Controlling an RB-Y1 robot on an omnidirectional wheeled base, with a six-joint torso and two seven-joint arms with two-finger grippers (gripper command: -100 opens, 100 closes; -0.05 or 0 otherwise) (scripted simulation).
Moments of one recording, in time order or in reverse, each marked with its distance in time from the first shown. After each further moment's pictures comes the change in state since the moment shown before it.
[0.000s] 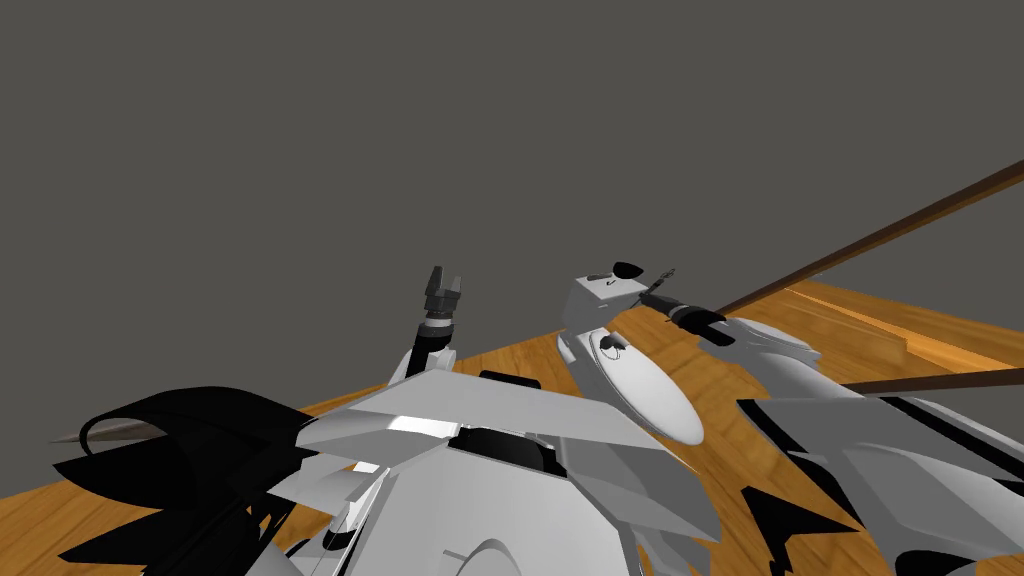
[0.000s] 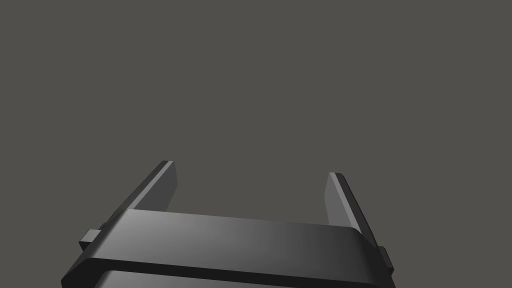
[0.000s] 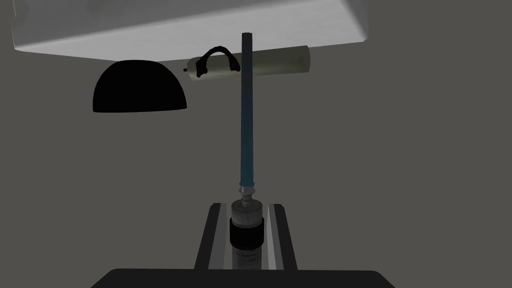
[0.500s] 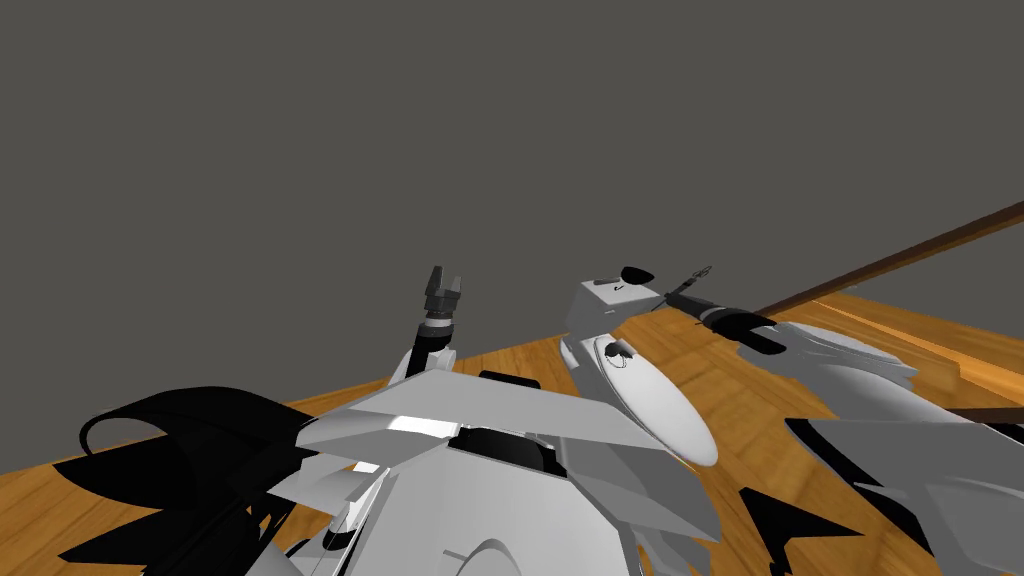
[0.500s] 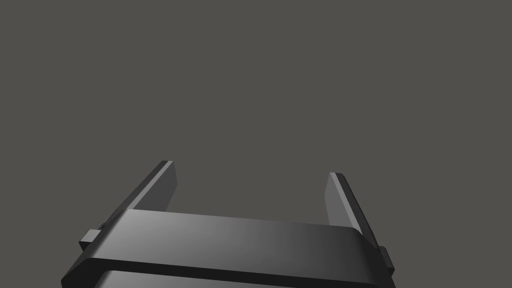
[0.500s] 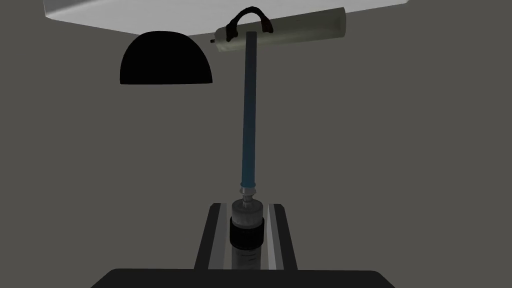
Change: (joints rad) left arm 0.000 0.000 0.000 0.000 0.000 0.000 0.000; right arm 0.046 -0.114 0.009 -0.012 -0.052 0.025 -0.072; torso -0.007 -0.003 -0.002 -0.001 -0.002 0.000
